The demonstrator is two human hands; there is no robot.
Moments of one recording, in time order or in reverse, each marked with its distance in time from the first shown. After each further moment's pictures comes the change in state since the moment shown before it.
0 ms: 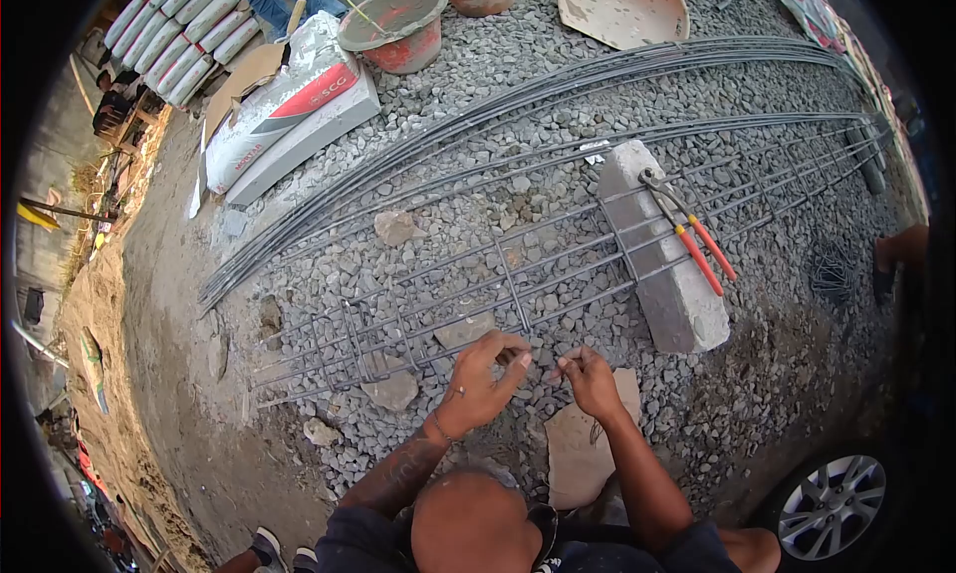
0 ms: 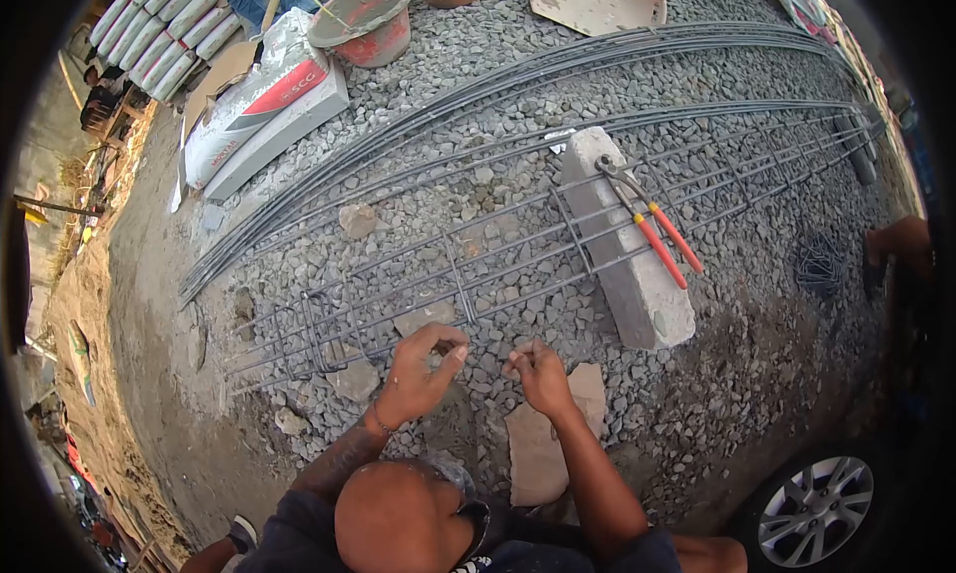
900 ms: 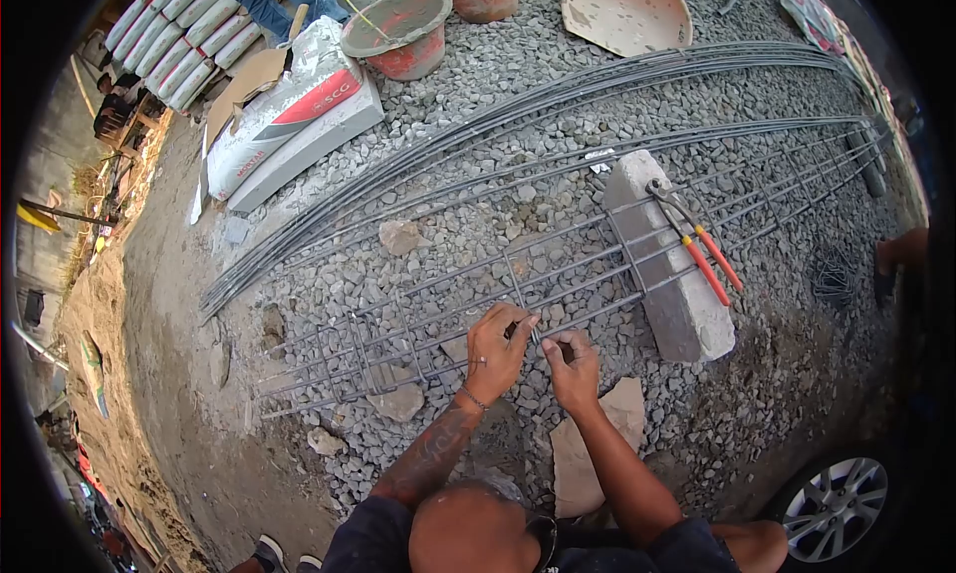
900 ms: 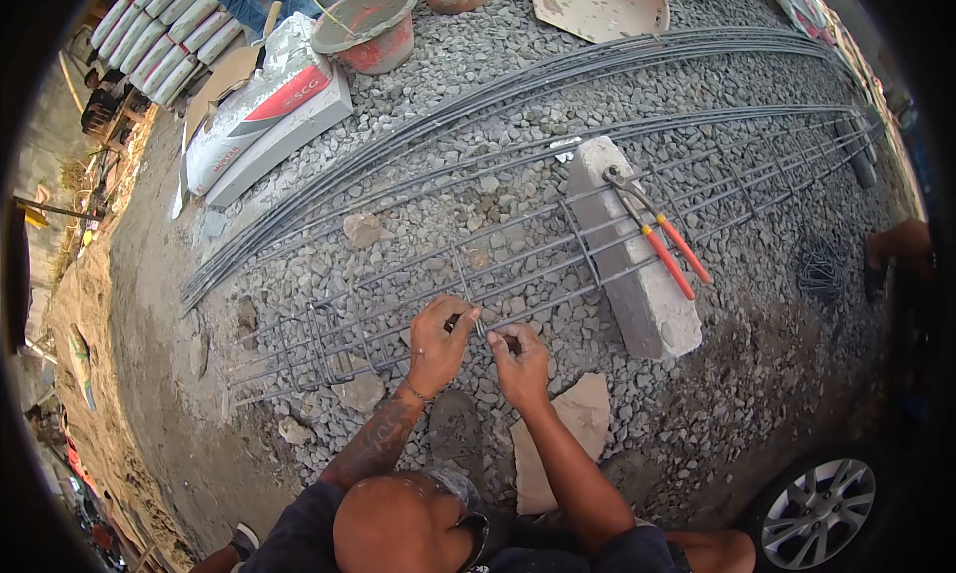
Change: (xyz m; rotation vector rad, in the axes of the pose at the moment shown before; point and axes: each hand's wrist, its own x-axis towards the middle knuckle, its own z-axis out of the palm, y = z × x) left_hand 0.047 -0.033 0.006 0.116 0.515 0.137; right_hand 0.029 -0.022 0.047 0.168 0.280 -0.159
